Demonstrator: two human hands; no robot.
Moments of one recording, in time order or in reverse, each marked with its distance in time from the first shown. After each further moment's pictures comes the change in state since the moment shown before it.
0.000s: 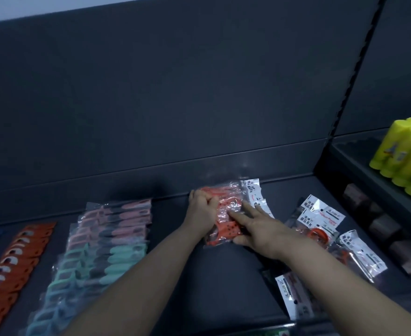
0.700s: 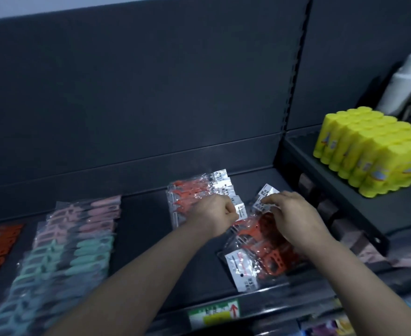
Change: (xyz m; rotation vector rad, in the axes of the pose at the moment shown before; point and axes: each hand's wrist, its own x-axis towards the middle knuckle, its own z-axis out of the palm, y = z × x) left_hand -0.063 0.080 0.046 0.423 -0.295 0.288; right_hand -0.096 0.085 -0.015 0.071 0.627 0.165
